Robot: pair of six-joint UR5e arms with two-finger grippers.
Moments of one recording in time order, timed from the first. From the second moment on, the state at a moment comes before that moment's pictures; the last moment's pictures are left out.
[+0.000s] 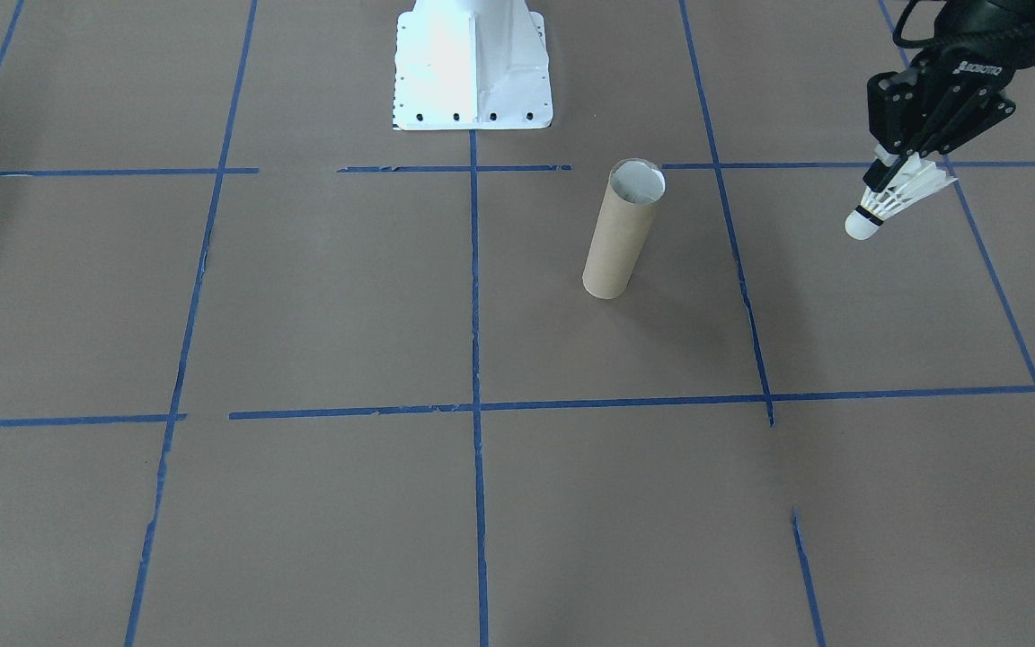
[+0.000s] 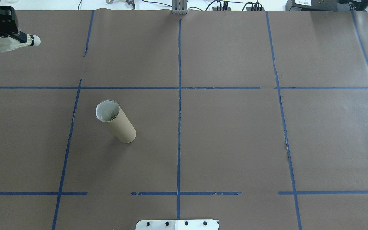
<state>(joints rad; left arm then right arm) -1.14 -1.98 -2.20 -1.37 -2.20 -0.87 1.56 -1.65 1.62 -1.49 2.30 0.08</state>
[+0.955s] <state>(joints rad) -0.78 -2.40 -2.20 -0.76 -1.77 -0.55 1.56 -1.65 1.62 -1.49 2.30 0.08</state>
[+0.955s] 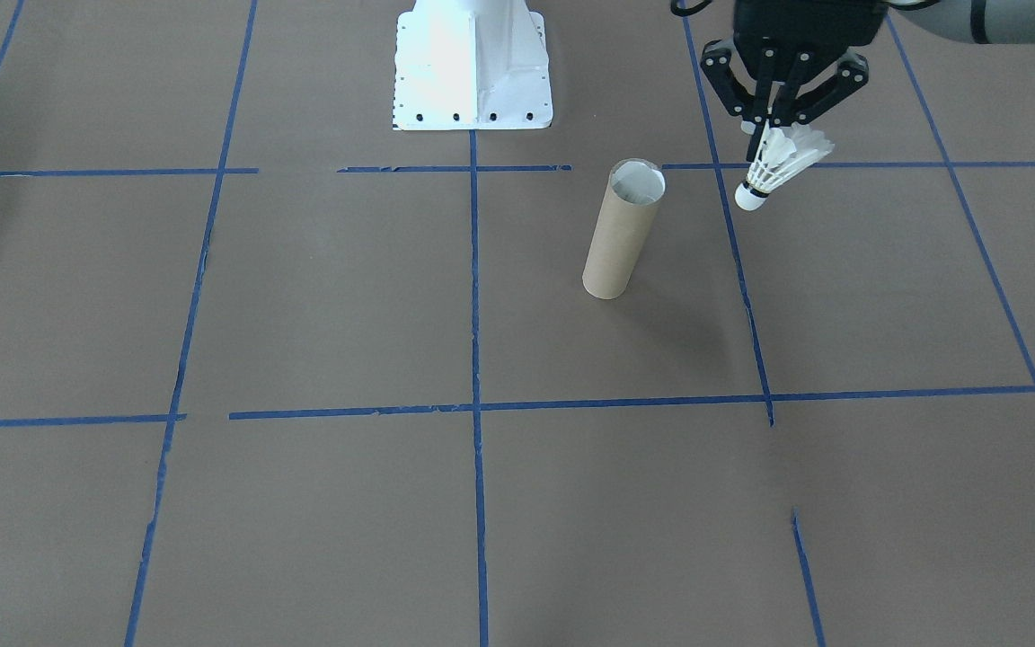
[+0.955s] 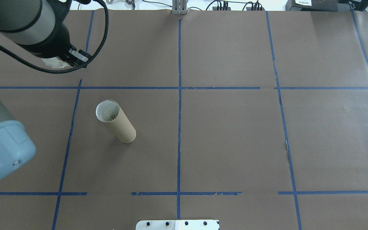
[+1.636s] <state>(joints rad) -0.66 -2.52 -2.06 -0.62 -1.67 -0.42 1.56 -1.65 1.62 -1.49 2.30 0.08</state>
